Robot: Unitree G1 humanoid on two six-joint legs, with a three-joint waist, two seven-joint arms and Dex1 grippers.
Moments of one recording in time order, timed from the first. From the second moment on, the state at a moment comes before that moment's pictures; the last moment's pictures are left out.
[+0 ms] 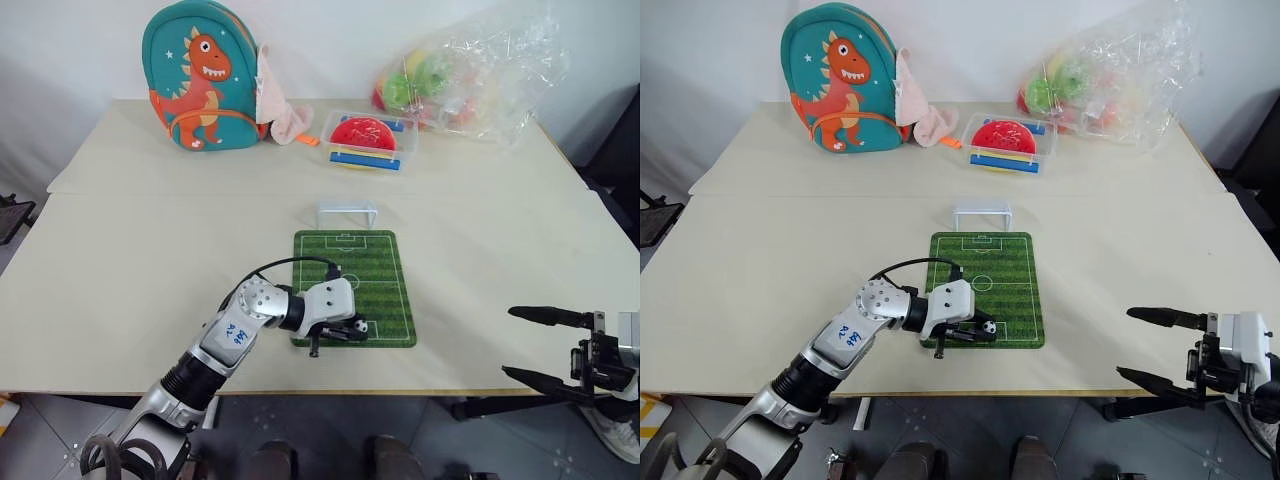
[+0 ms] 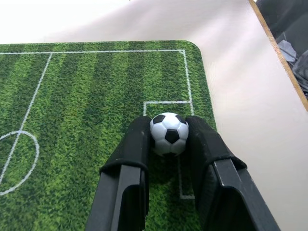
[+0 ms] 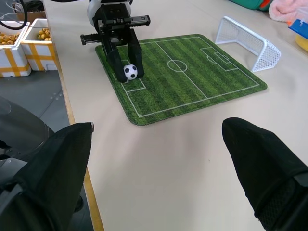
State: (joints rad) left arm -0.56 0.39 -0.45 -0.02 -0.03 0.36 -0.98; right arm 0.17 -0.85 -0.48 0.00 0.66 -0.09 1.49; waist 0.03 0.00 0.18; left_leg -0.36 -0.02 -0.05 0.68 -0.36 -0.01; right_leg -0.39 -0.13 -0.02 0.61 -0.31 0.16
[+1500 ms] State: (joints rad) left arm -0.11 0.50 -0.20 -0.31 -0.33 0.22 -1.07; right arm 0.10 -0.78 -0.47 0.13 0.65 -0.17 1.53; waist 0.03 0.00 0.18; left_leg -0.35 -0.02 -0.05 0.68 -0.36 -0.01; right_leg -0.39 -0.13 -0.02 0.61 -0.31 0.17
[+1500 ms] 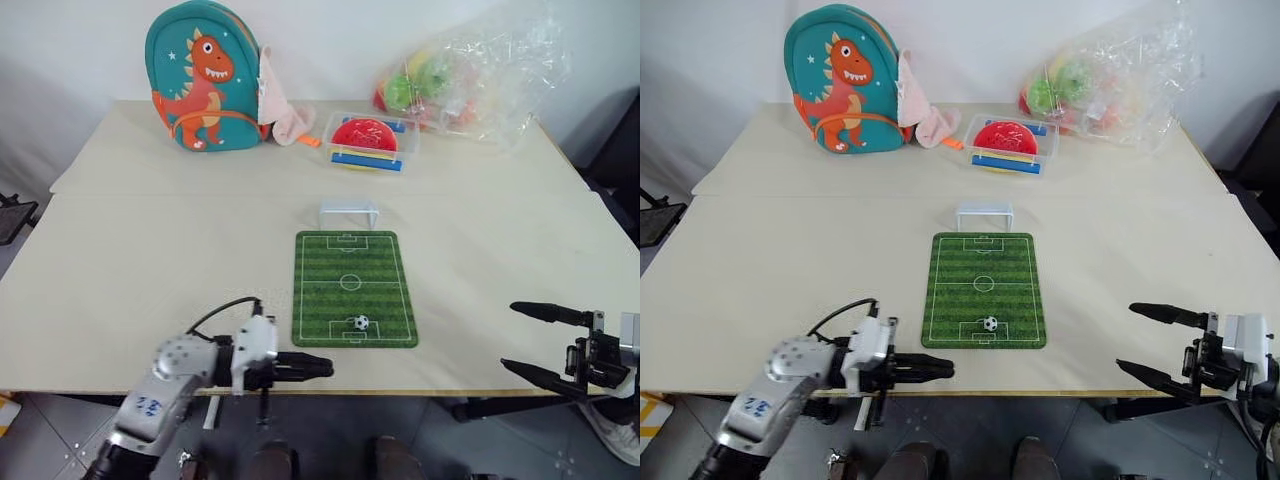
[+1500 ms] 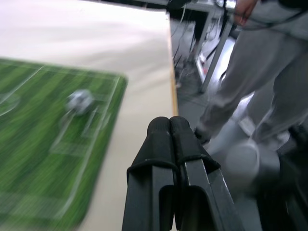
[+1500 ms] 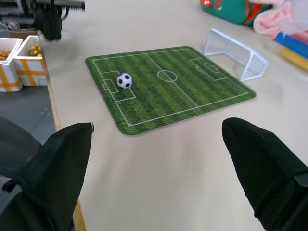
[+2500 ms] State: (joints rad) left arm -0.46 0.19 -0.31 0.09 -0.13 0.25 -0.71; right arm 0.13 -0.63 -0.46 0.16 0.64 -0.29 1.40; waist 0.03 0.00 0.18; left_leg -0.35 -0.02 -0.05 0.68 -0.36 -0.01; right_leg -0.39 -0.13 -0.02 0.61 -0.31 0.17
